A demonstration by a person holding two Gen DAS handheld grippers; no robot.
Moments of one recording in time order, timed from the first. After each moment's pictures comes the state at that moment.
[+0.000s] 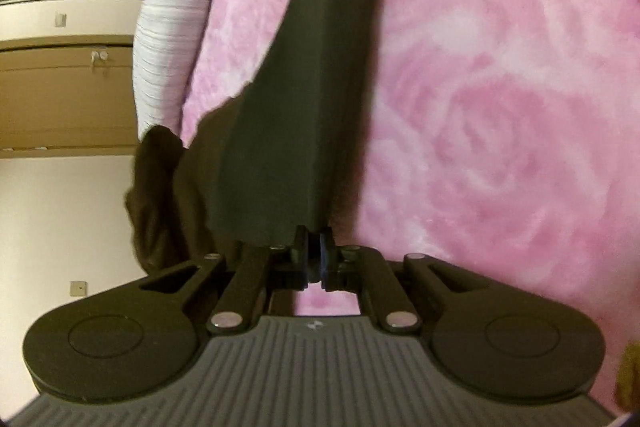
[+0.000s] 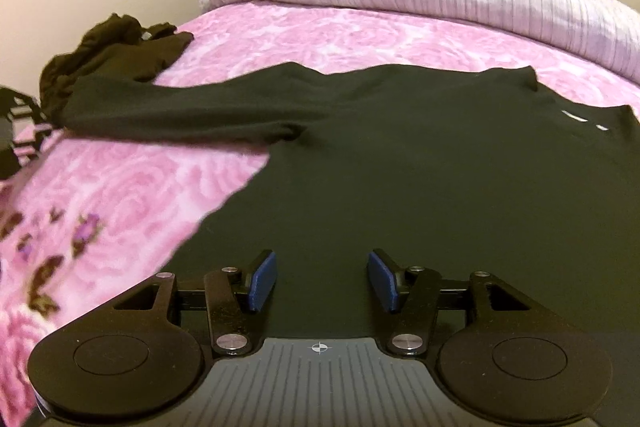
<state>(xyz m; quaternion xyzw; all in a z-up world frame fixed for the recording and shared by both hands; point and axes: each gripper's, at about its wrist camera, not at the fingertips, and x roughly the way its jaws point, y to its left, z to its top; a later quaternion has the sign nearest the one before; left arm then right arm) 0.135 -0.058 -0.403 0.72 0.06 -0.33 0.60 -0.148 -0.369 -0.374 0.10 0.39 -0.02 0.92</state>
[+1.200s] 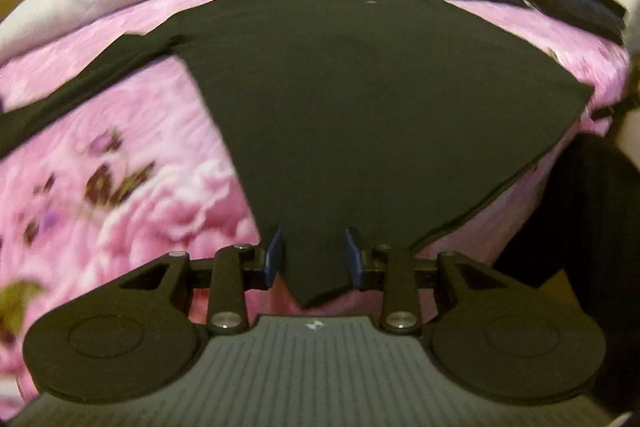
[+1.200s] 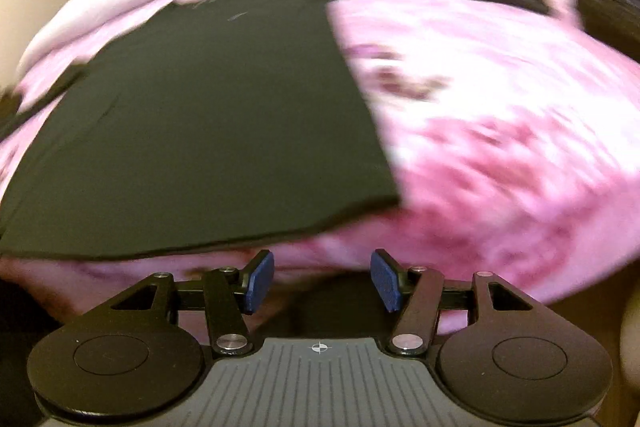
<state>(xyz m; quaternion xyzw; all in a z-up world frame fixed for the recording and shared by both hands) -0.165 -0.092 -0.349 0.27 0.32 -0.60 0.68 -0.636 -0.410 -0.368 0.27 0.36 -0.35 0.82</state>
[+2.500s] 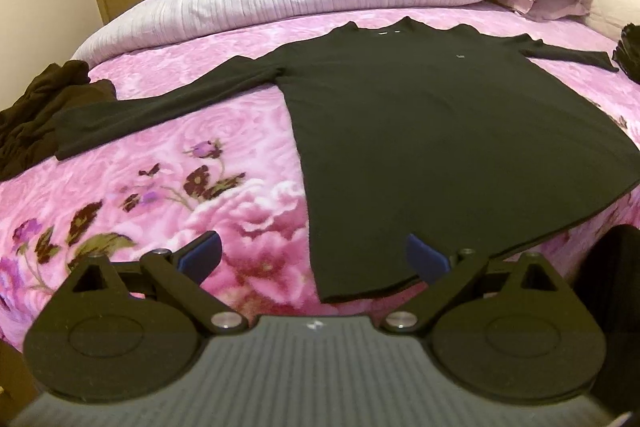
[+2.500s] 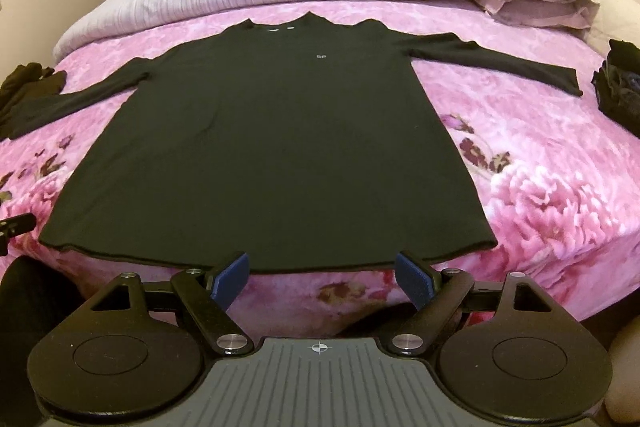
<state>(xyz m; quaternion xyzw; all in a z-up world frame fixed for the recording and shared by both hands) -0.200 -0.070 -0.310 0.24 0.28 -0.48 0.80 -0.560 -0.317 -0.306 0.20 0.37 -0.35 0.84</state>
